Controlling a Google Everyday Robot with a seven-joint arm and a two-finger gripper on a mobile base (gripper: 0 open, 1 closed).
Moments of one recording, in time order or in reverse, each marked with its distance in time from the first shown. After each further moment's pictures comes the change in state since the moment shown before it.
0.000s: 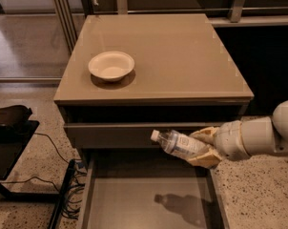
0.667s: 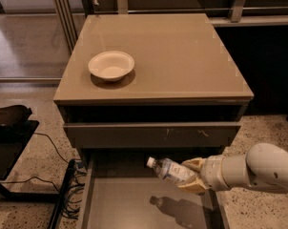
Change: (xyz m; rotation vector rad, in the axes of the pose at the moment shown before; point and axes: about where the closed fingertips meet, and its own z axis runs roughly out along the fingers) arm 0.082 0.041 0.082 0.009 0.037 0.080
